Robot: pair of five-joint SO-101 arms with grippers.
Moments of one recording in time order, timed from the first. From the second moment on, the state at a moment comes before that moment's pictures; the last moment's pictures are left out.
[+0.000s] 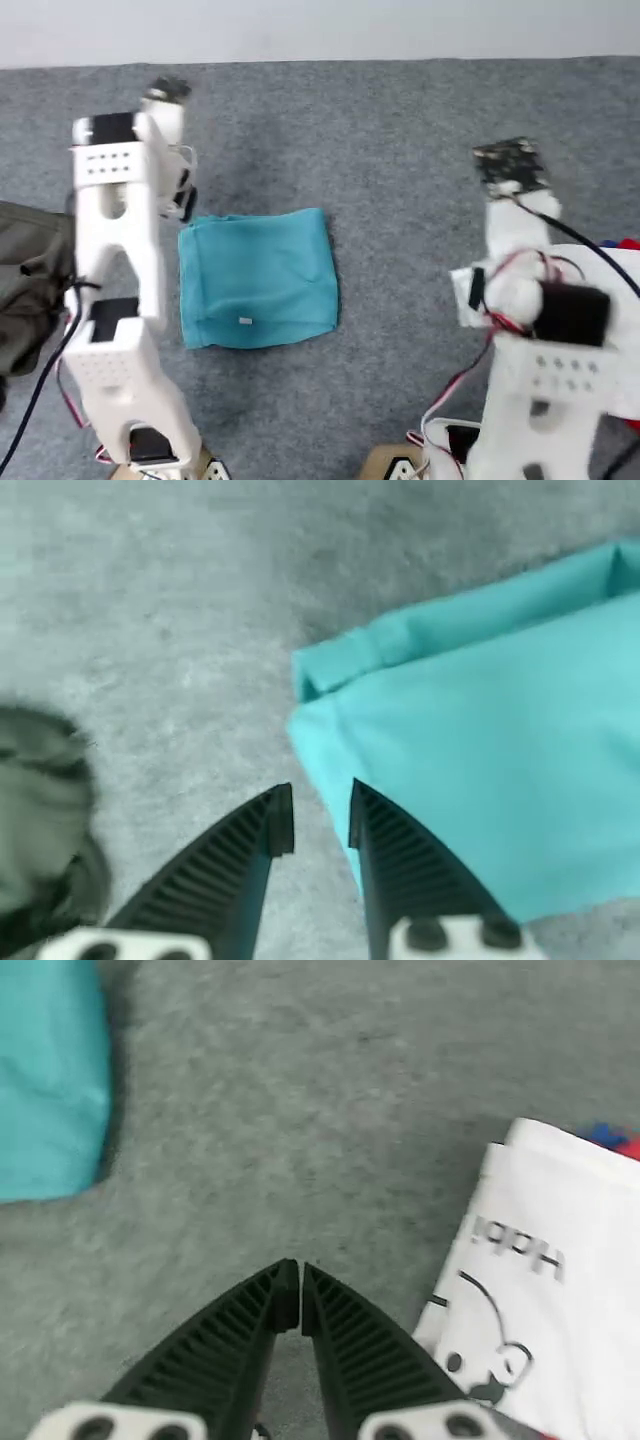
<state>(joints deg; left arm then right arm) -10.5 24.0 -28.9 98.9 -9.3 2.1 -40.2 13.0 100.6 18.0</state>
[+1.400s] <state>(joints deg) -43.1 8.3 -28.9 99.0 -5.8 -38.9 13.5 13.0 71.6 -9.4</state>
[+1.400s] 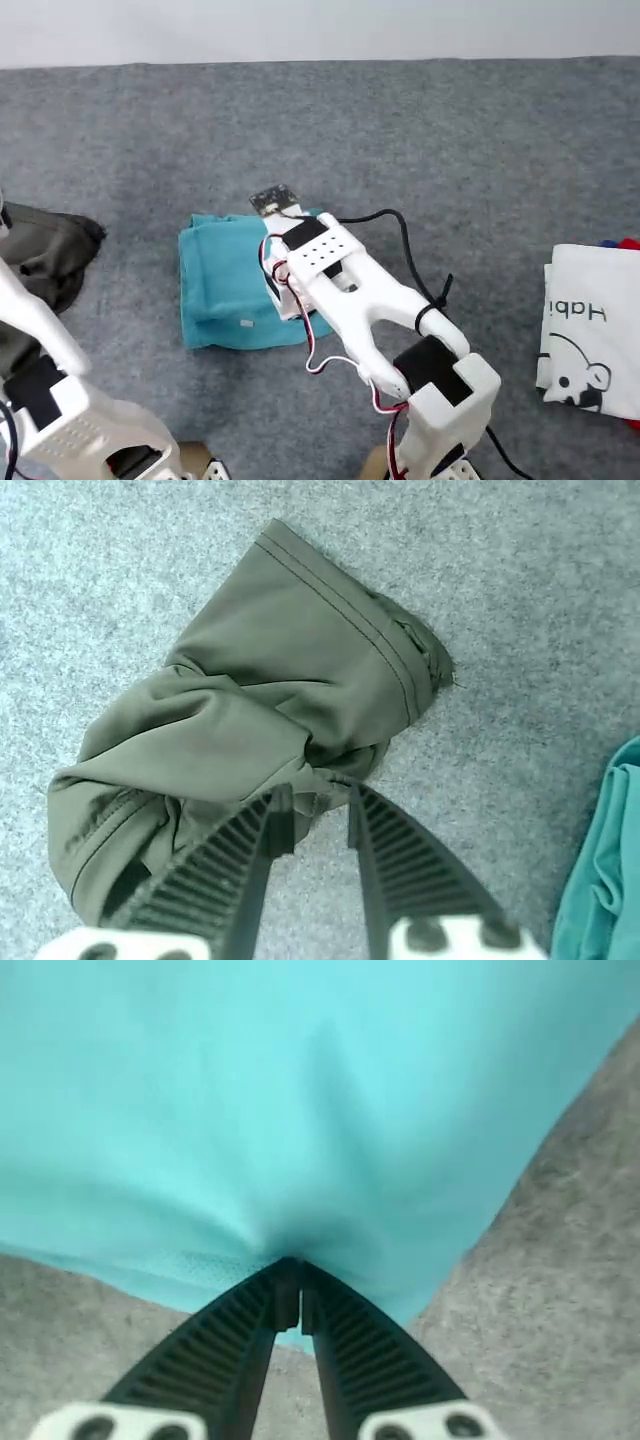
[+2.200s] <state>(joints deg) -43.0 8.3 -26.1 99.1 -5.8 -49.1 10.5 9.5 61.2 -9.4</state>
